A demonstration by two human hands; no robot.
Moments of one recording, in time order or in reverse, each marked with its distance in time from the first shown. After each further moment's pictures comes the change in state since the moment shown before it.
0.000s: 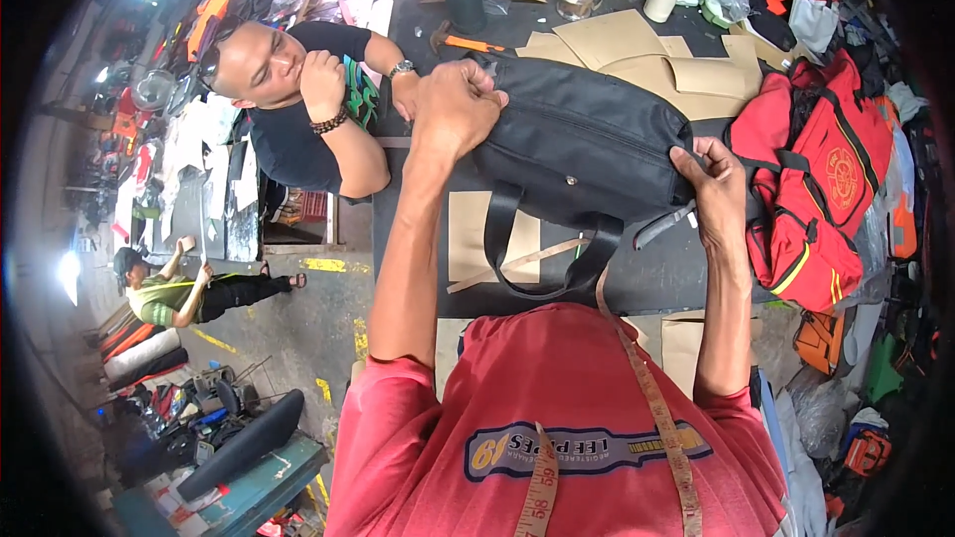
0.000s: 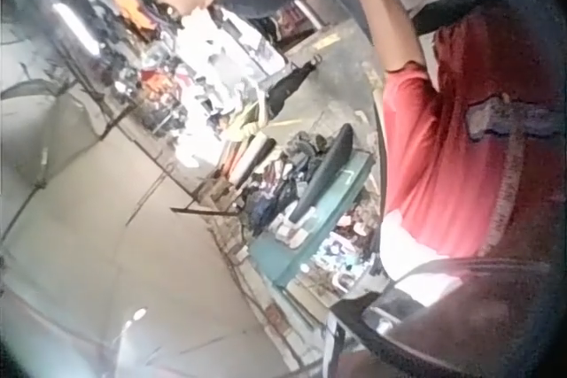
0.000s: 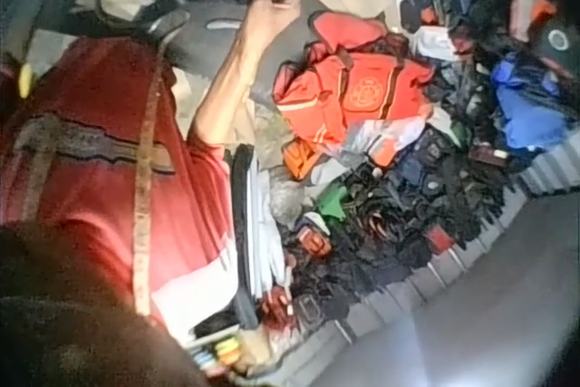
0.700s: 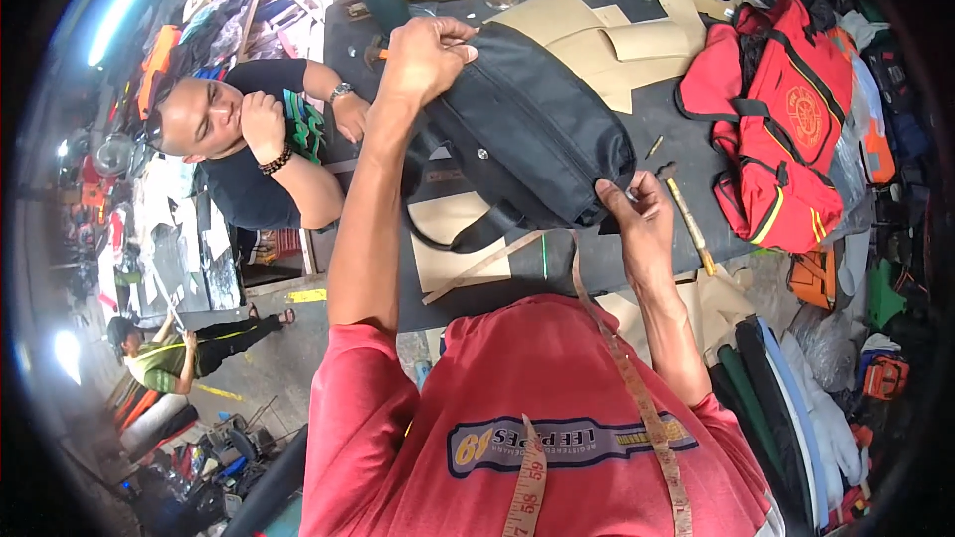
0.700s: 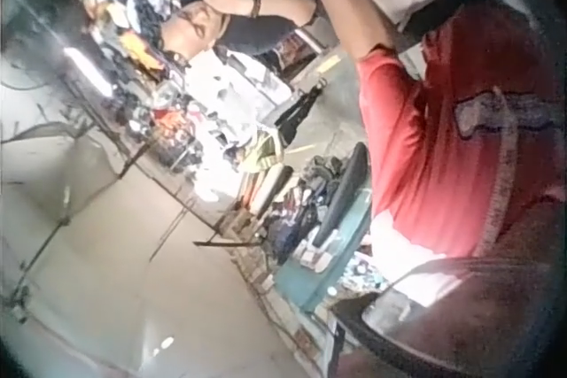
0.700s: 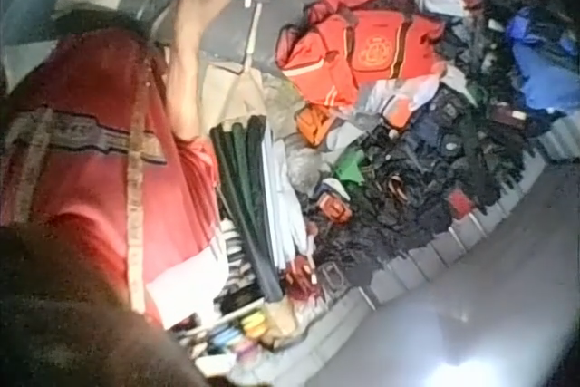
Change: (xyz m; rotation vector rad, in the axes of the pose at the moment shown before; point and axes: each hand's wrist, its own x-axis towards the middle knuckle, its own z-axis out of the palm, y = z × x) left_hand 0.075 0.028 0.041 0.013 -0.212 0.201; right_hand -0.079 0.031 0.034 0.203 0.187 0.016
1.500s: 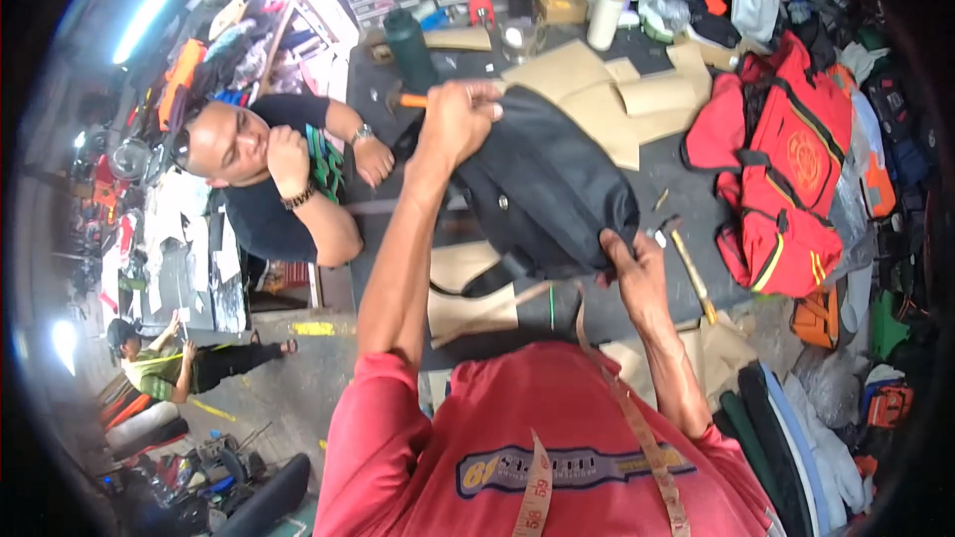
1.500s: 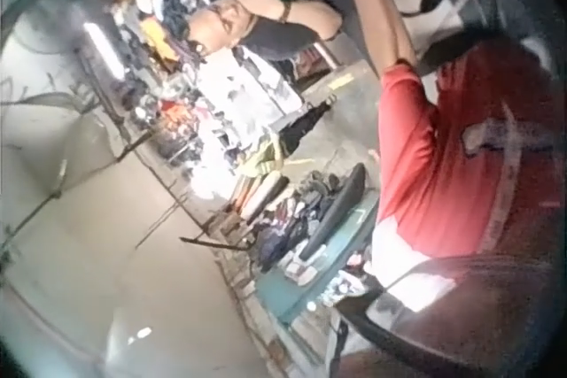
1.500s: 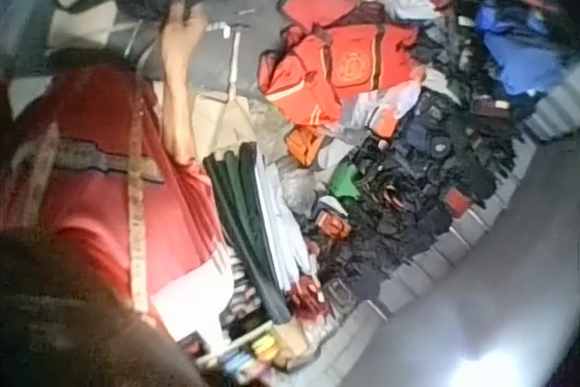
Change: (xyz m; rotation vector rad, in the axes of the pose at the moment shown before) left_hand 0.005 -0.025 0.024 -0.064 0.083 0.075; right_hand 0.007 -0.004 0.001 -0.242 -0.128 0.115
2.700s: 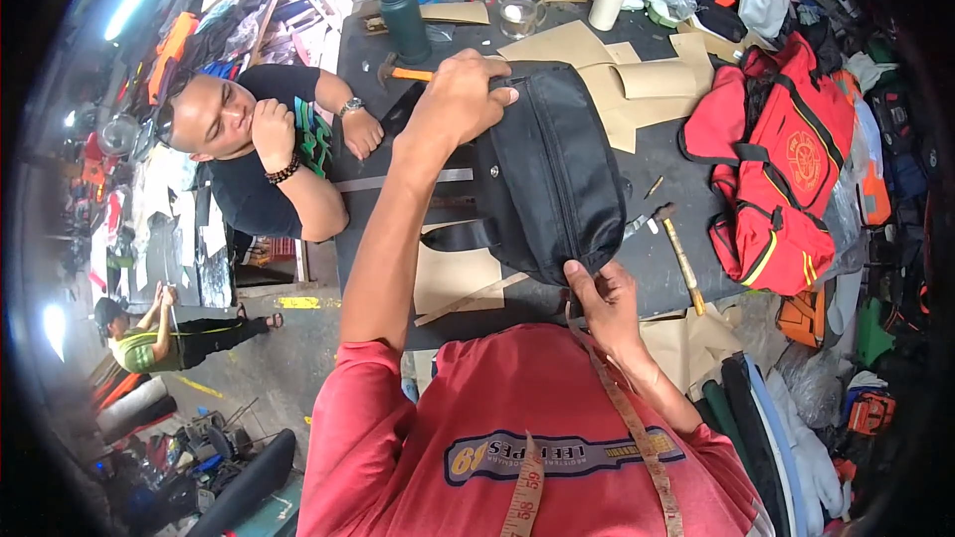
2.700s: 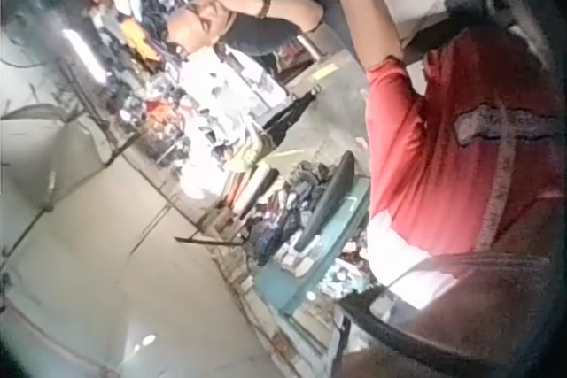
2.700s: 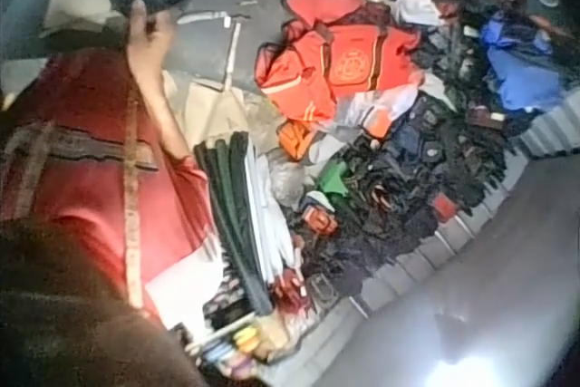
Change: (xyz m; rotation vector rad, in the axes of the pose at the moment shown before) left_hand -0.009 0.030 -0.005 0.223 -0.058 0.172; right_hand -0.042 0.050 0.014 -0.003 -0.018 -0.109
